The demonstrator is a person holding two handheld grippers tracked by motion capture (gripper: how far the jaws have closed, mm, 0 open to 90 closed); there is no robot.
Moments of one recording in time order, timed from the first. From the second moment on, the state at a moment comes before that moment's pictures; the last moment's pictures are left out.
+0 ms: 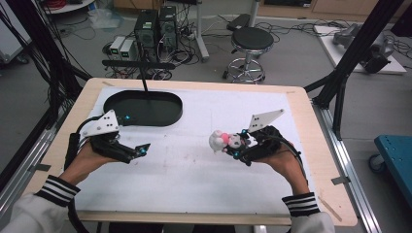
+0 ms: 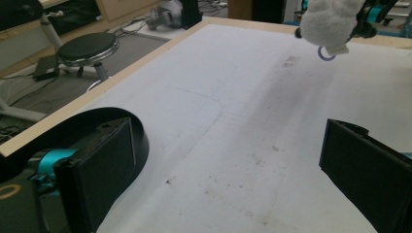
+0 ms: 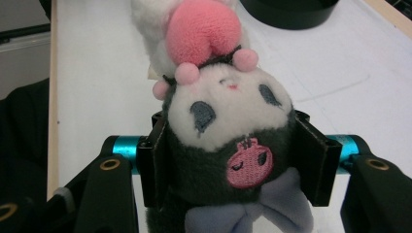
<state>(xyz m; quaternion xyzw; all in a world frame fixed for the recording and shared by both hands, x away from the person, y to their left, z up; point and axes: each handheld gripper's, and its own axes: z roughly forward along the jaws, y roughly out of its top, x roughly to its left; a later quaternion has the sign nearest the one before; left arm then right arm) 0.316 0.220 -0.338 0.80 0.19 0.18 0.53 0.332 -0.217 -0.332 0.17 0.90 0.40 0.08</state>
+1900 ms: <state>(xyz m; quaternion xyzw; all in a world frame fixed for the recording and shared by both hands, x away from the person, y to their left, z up) 0.324 0.131 -0.321 0.84 0.07 0.09 0.53 0.334 -0.125 -0.316 0.10 0.89 0.43 0.05</state>
